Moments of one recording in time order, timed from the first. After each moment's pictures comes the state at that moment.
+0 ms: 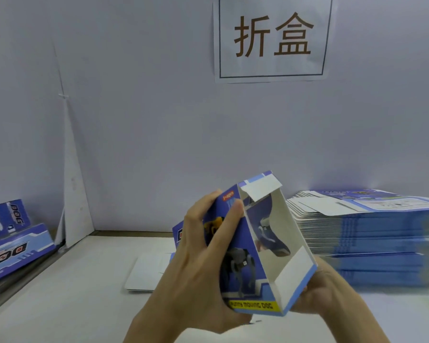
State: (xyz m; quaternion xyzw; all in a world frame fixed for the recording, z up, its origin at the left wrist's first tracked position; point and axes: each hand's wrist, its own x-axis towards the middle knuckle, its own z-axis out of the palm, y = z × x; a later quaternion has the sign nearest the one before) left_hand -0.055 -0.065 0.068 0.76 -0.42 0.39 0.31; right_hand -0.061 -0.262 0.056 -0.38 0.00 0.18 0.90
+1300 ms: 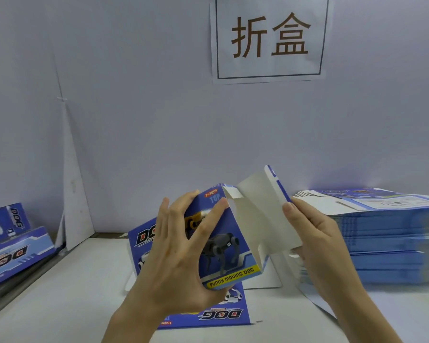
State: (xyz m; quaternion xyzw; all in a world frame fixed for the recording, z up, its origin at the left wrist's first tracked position) left_hand -0.038 -0.038 0.065 0.81 -0.38 0.41 0.18; right_hand -0.081 -0.244 0.086 -0.66 -0.10 -0.30 0.69
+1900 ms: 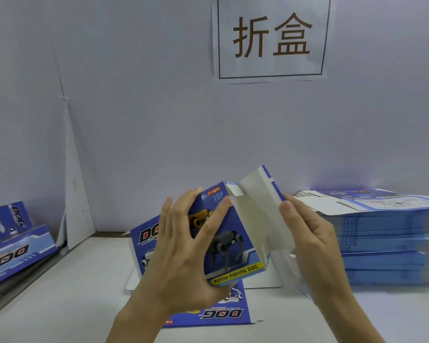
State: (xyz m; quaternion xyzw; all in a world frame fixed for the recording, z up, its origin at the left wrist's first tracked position) left_hand -0.039 -0.044 0.065 0.81 -0.36 0.44 0.16; right_hand -0.082 -0.231 0.082 -0.64 -0.14 -0.35 0.67
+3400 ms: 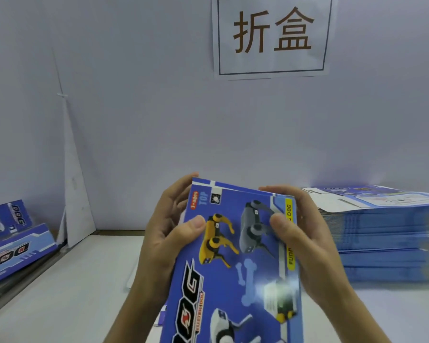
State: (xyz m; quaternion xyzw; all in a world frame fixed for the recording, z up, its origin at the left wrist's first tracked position) left_hand -0.053 -0.040 0.088 0.52 -0.33 0.07 0.78; right_hand -0.087 -0.228 0.082 -0.59 -0.24 -0.24 0.74
